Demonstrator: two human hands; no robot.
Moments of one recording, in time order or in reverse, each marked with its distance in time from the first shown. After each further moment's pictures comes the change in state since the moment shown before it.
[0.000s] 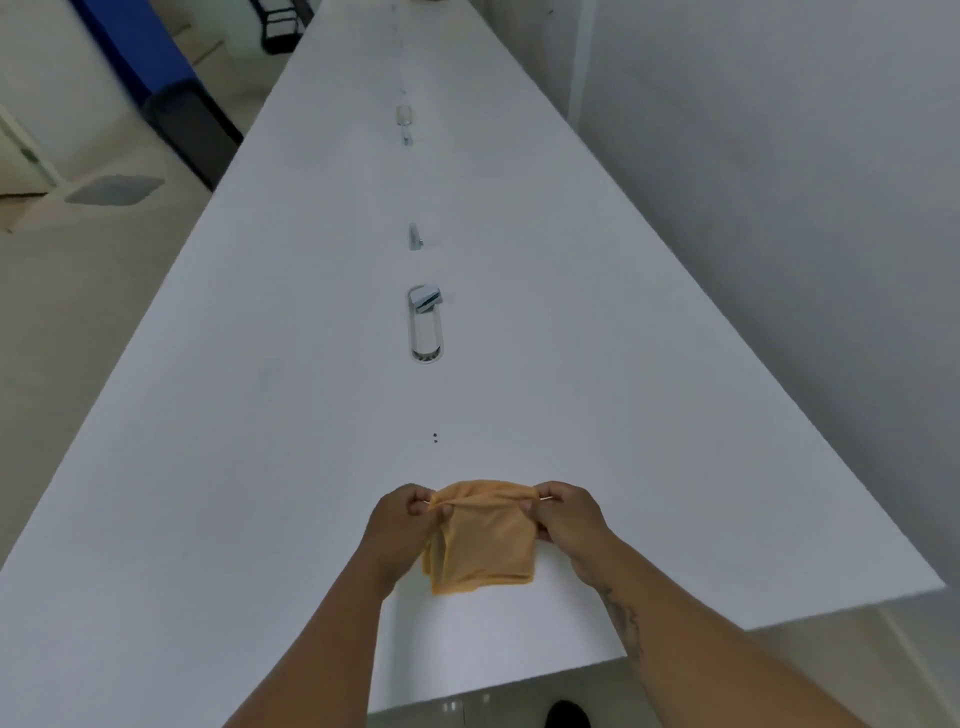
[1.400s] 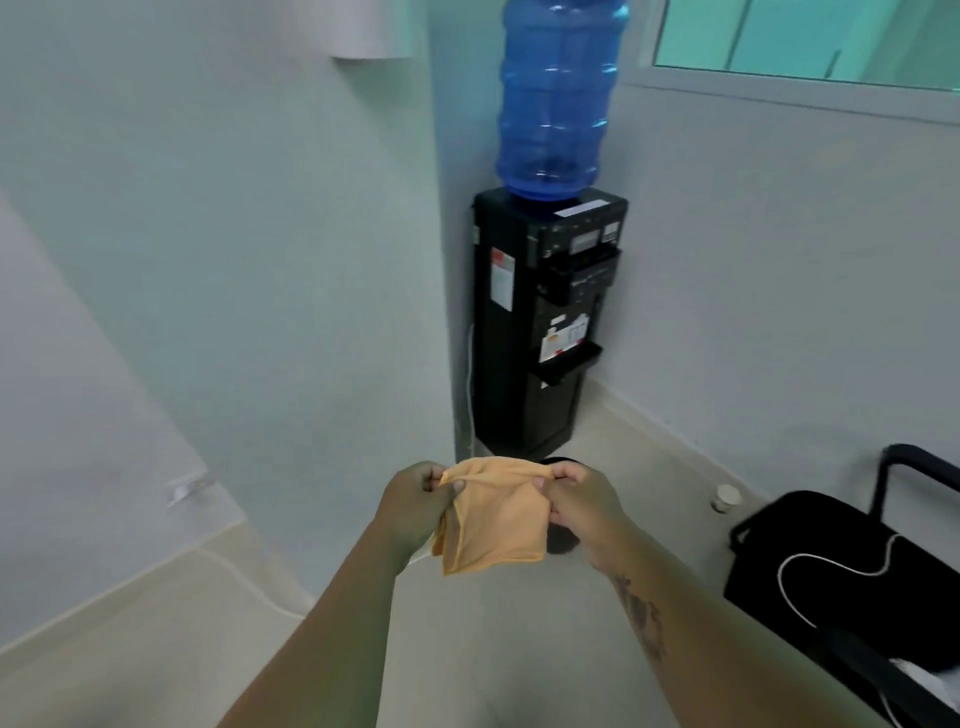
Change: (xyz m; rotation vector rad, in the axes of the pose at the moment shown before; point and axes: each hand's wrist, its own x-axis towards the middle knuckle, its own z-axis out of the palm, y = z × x) left_hand -0.754 -0.149 0.363 0.745 -1.845 0.886; right_hand -0.826 0.484 -0.035 1.069 1.920 0.251
